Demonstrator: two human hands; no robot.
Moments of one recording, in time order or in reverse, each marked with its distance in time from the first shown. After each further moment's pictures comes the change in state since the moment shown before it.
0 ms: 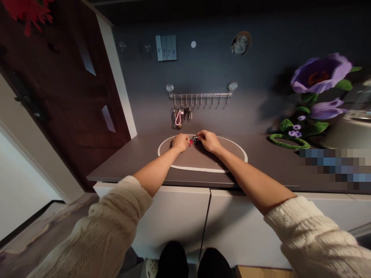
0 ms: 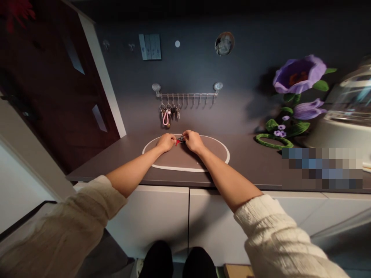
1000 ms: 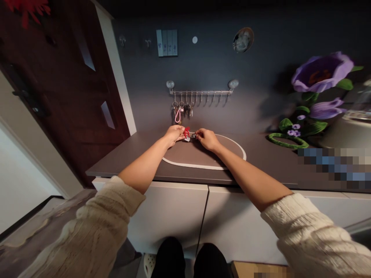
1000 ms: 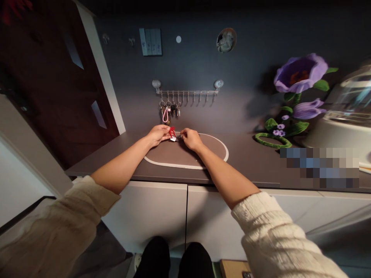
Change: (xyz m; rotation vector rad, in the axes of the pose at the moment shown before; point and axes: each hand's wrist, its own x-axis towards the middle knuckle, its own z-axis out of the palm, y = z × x) left_hand 0.005 -0.009 -0.024 -1.223 -0.084 -0.296; right_hand -0.001 -0.003 0.002 -0.038 -0.026 -0.039
